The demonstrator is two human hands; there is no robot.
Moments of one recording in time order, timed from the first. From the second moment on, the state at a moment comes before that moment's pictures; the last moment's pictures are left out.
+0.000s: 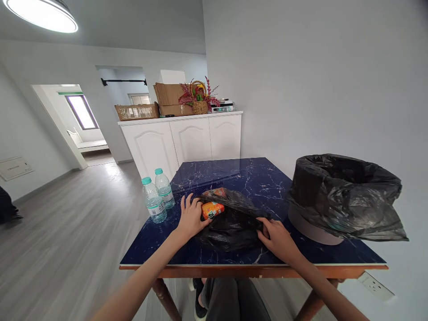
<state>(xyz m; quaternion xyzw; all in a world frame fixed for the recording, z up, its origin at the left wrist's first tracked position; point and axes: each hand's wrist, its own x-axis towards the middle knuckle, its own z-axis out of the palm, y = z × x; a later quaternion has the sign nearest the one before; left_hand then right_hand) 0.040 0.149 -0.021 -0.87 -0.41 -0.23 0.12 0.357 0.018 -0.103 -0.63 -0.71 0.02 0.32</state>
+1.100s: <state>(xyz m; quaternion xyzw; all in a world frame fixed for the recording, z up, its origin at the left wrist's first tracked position) -0.104 0.051 0.080 -0.73 -0.59 -0.34 -0.04 0.358 0.018 -0.107 -0.63 -0.71 0.03 0.31</state>
